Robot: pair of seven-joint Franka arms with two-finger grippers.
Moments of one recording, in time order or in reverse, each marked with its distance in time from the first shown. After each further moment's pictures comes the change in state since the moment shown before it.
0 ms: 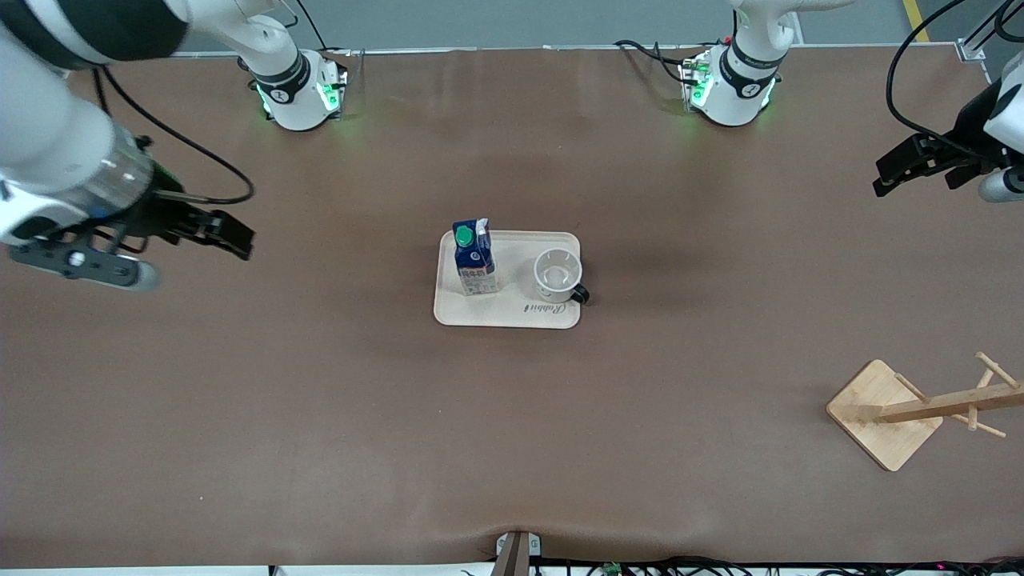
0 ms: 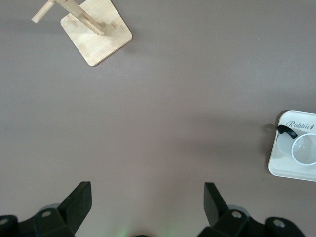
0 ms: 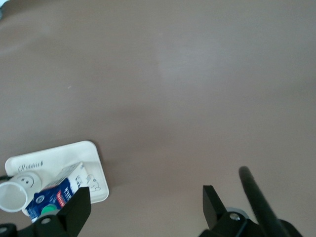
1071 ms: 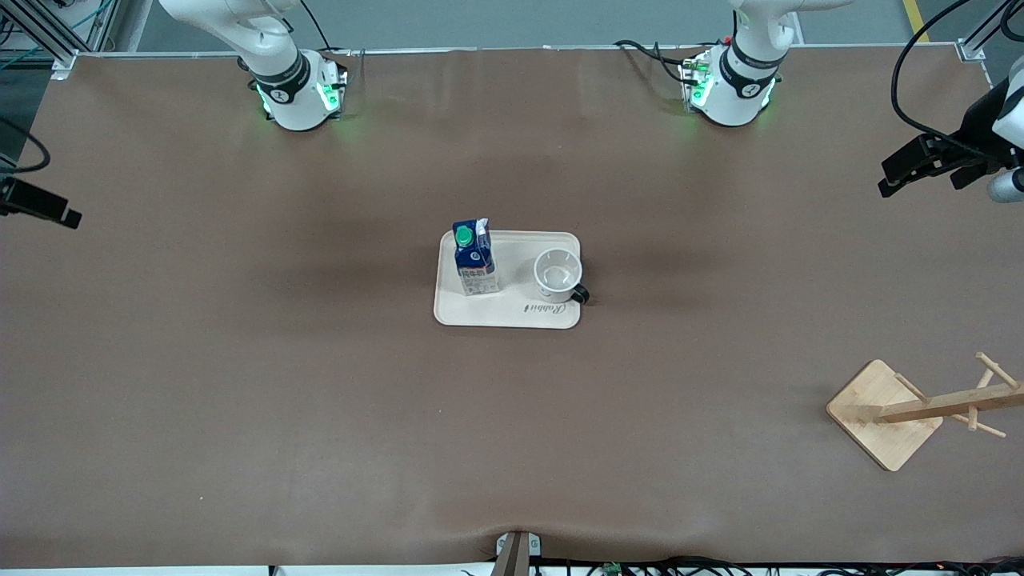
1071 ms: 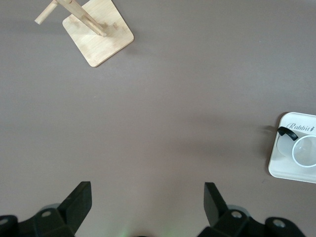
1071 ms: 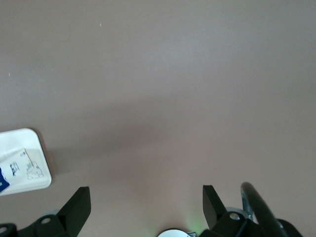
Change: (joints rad) left arm 0.007 0.000 -0.006 0.003 0.000 0.002 0.000; right arm -0.226 -0.236 -0.013 -0.285 -0.072 0.018 -0.369
